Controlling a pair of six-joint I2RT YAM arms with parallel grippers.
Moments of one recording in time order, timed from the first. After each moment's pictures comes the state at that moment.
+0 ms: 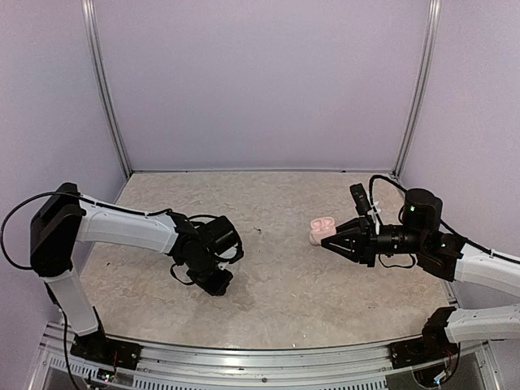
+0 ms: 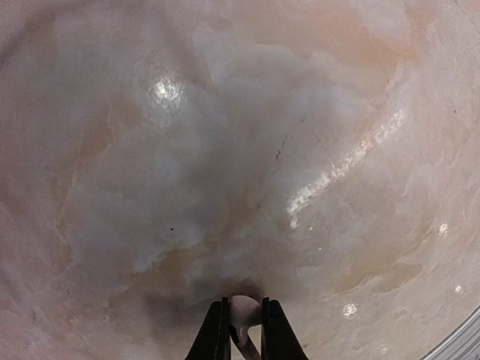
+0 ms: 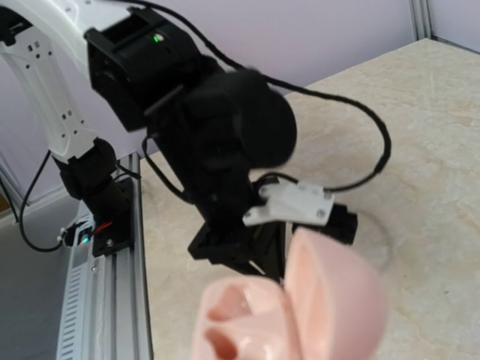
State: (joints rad) left arm -0.93 1.76 1.07 -0.63 0.03 -0.29; right arm 0.65 0.94 0.54 0.21 -0.71 0.18
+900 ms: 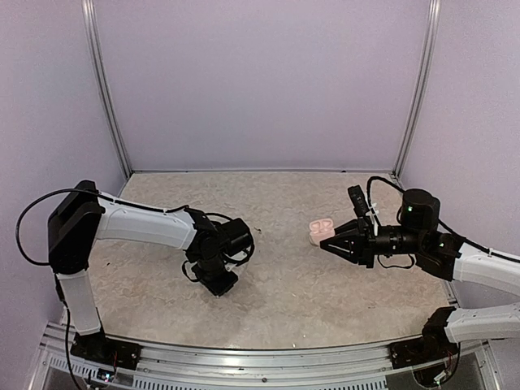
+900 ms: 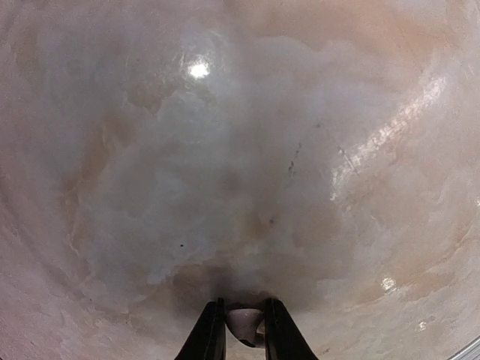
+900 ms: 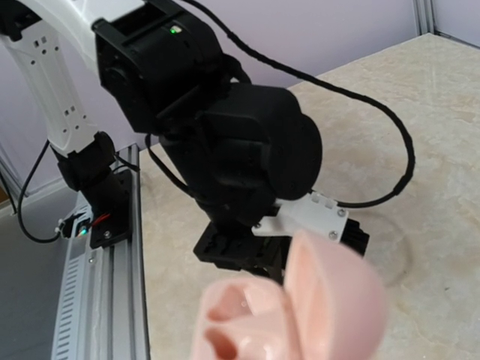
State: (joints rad) left arm -0.97 1.90 1.22 -0.81 -0.08 -0.22; right arm 0.65 0.95 0.54 0.21 -0.72 0.16
